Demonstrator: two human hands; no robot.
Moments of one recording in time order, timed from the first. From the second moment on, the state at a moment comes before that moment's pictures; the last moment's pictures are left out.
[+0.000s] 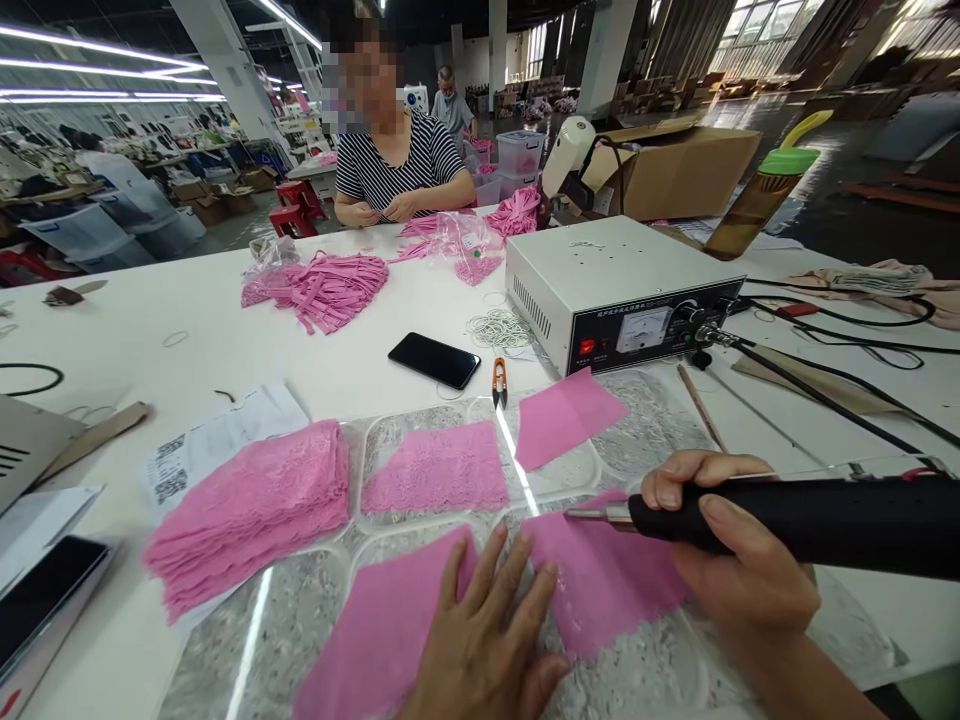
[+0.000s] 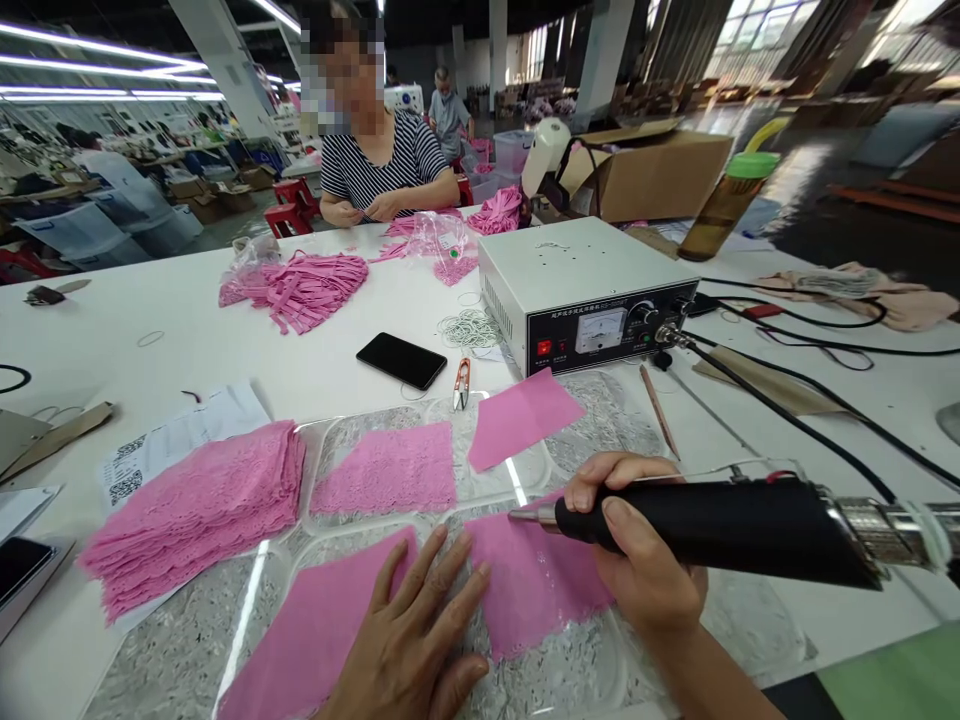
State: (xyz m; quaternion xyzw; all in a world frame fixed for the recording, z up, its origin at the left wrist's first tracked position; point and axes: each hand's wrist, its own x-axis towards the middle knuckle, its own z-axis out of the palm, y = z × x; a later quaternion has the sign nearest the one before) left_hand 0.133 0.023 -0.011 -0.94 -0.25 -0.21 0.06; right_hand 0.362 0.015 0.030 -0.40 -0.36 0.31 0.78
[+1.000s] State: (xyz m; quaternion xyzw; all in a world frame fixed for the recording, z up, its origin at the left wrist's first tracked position) left_hand 0.132 0.032 -0.017 -0.94 -0.22 -0.24 0.10; right_hand 0.382 0.016 0.034 -0.42 -0.32 0.27 0.80
